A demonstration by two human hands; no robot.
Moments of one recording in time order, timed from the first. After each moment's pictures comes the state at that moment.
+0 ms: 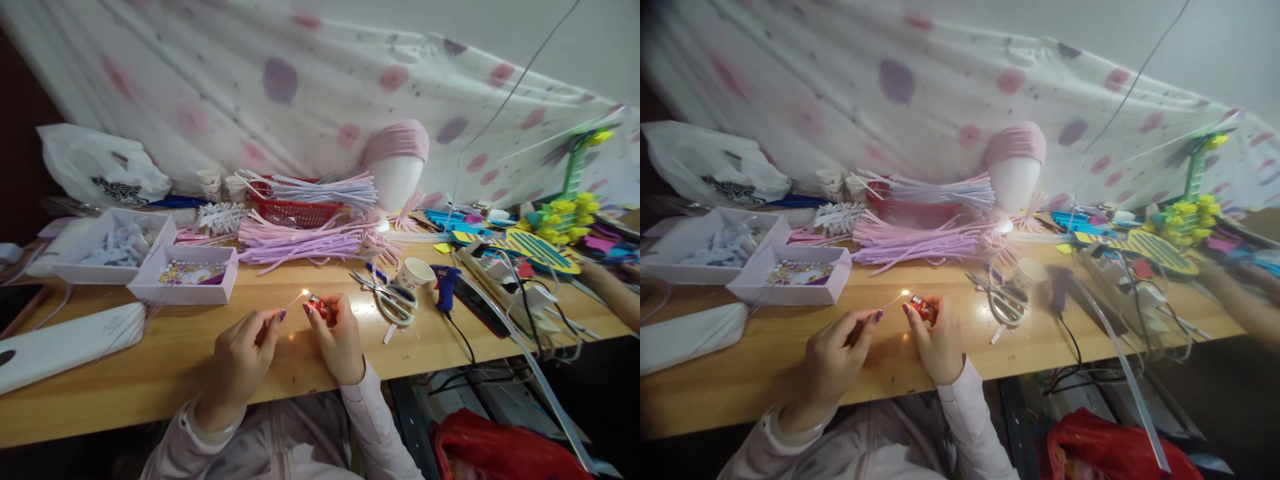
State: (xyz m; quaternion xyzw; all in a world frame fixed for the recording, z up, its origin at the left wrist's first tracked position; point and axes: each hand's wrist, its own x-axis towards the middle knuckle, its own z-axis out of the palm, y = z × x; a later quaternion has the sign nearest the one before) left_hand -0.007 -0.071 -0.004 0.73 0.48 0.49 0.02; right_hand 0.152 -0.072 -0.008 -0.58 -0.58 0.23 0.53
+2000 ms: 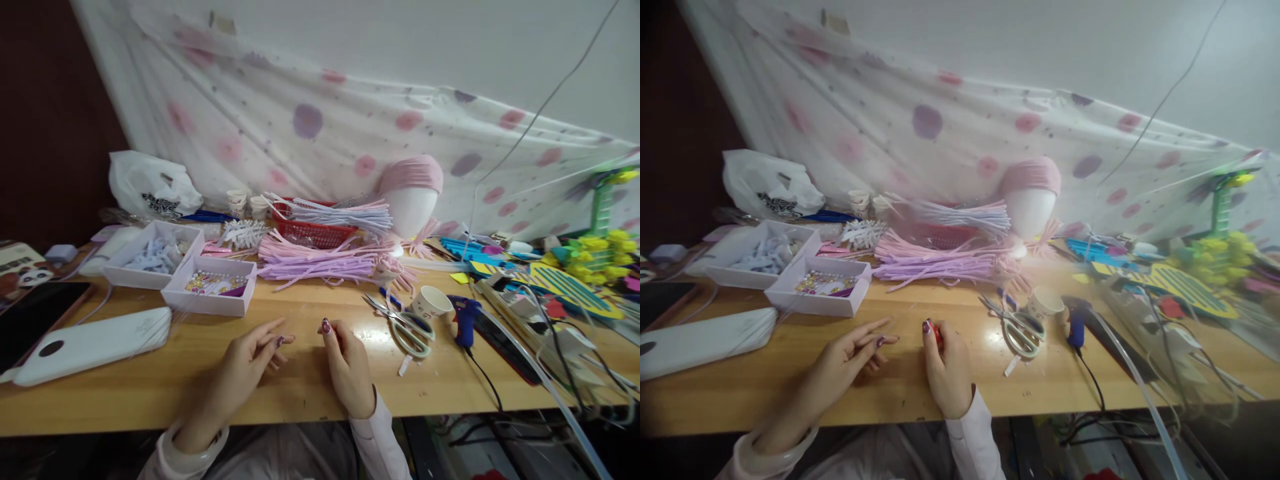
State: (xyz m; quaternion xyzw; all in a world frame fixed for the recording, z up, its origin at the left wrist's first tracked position) left_hand -0.031 -0.063 -0.011 0.58 0.48 0.42 0.50; right_hand 0.153 -0.073 -0.005 -0.59 -0.64 0.24 0.43
